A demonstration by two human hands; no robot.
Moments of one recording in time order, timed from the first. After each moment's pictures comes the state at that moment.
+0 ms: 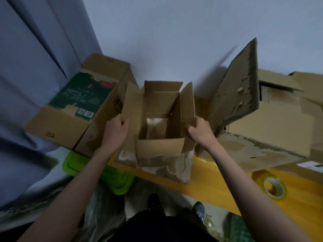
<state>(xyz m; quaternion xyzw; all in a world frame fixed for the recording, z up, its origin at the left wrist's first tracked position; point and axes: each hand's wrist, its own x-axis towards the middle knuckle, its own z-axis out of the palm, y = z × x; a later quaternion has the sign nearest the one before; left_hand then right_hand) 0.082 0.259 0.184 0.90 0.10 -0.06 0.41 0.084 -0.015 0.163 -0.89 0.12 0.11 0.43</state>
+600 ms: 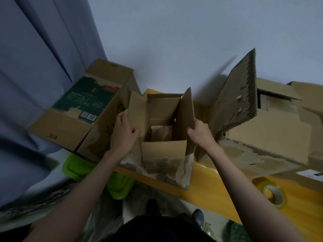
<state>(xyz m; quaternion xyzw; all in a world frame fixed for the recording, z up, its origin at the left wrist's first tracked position) 0.086 0.249 0.160 0.95 0.07 -0.01 0.31 0.091 -0.011 0.179 -0.91 0.13 0.13 0.38</state>
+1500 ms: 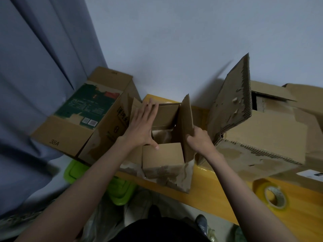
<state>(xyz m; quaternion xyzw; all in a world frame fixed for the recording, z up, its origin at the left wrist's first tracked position) 0.126 0.216 0.171 0.97 -0.22 -0.06 0.07 0.077 -0.015 0.170 -0.91 0.11 0.14 0.38</state>
